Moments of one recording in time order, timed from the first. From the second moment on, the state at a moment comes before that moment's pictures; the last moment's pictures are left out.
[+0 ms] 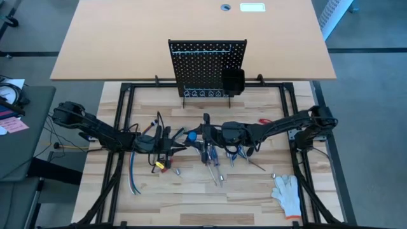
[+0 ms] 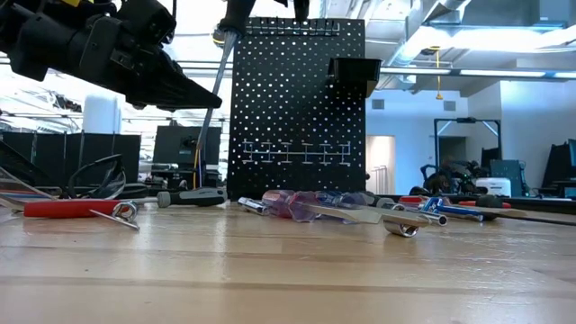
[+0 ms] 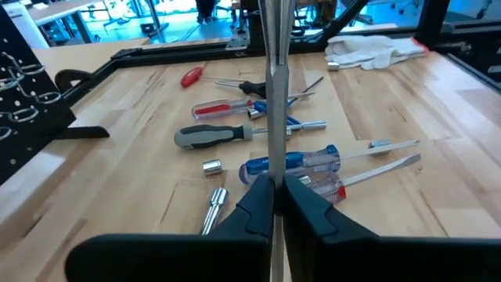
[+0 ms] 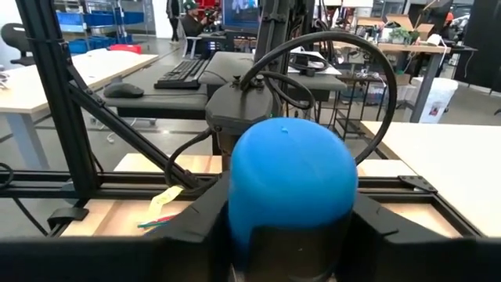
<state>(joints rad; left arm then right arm) -0.26 1.28 0.33 0.73 -0.35 0.03 0.14 1.72 1.21 0.45 0.20 -0.03</state>
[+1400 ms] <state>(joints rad) 0.57 1.15 1.06 0.07 0.00 0.01 0.32 1.50 1.21 0.22 0.63 -0.16</state>
